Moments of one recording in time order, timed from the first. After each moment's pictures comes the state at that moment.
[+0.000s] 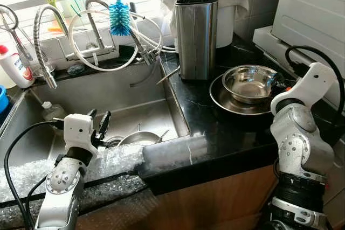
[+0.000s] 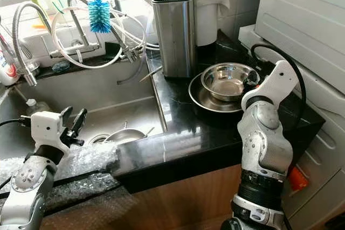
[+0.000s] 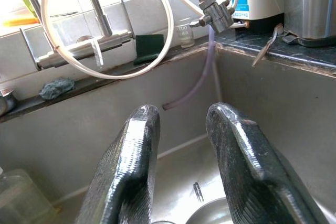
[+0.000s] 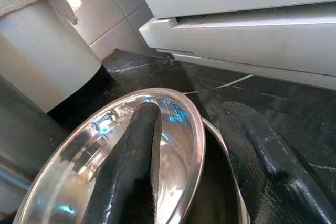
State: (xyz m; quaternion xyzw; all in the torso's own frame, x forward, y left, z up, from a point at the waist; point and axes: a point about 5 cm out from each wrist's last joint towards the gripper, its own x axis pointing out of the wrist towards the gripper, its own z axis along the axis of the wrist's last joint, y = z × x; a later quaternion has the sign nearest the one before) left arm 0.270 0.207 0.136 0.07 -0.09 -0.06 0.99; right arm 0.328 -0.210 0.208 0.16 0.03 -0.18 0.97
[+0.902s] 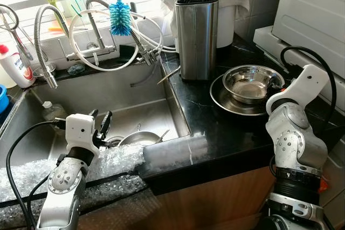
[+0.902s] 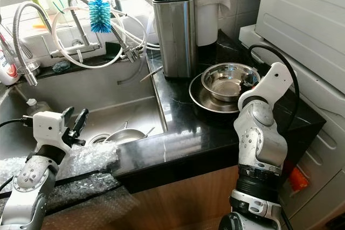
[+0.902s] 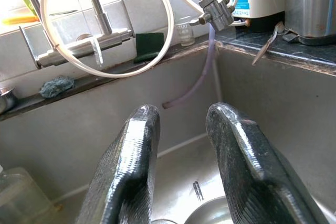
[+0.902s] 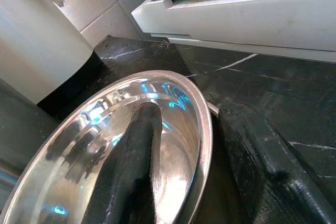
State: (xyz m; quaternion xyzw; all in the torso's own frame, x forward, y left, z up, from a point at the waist) left arm 0.271 0.204 0.135 0.07 -0.09 -0.06 0.99; right arm 0.336 -0.209 0.199 0.17 0.05 -0.20 0.96
